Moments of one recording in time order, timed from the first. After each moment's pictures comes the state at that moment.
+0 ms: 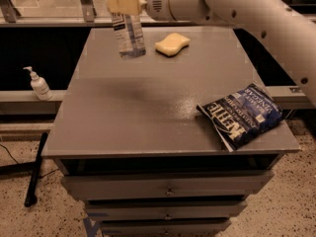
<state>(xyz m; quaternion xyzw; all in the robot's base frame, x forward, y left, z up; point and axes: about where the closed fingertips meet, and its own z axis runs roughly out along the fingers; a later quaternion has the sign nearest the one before) 0.672 0.069 1.040 -0.29 0.72 0.33 0.53</state>
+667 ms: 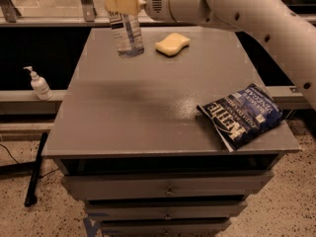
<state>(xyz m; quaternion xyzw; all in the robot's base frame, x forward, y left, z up) 0.662 0.073 1.051 -0.31 0.69 0.34 0.55</state>
